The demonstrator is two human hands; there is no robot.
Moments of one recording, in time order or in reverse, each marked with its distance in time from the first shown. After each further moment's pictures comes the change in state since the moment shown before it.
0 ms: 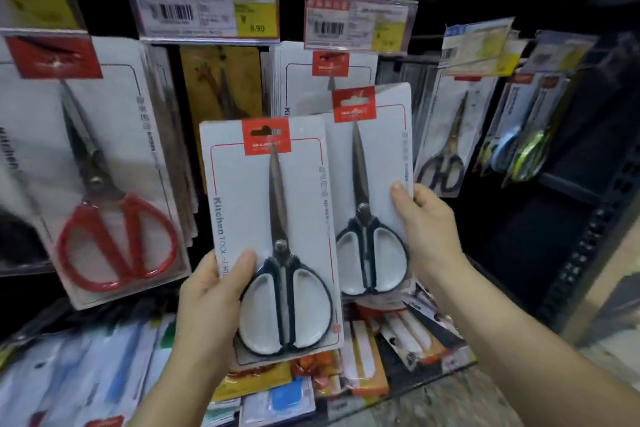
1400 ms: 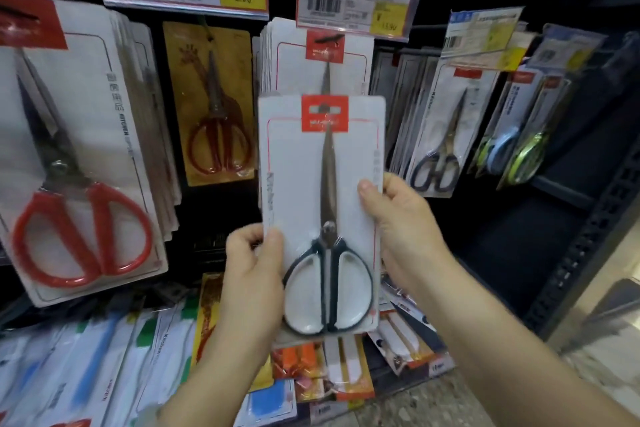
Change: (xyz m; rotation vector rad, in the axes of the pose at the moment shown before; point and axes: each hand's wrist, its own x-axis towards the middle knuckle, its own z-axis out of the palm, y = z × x) left_hand -0.004 -0.003 0.052 0.087 0.036 0.045; right_hand -0.006 -0.011 0.019 0.143 -0.218 0.095
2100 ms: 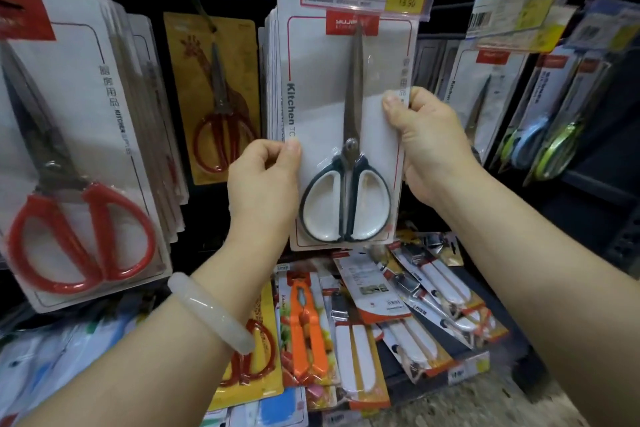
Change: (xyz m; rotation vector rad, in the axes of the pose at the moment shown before) left_hand 0.067 0.039 0.030 0.170 0.048 0.269; right_hand 0.066 -0.048 0.006 -0.064 0.006 -0.189
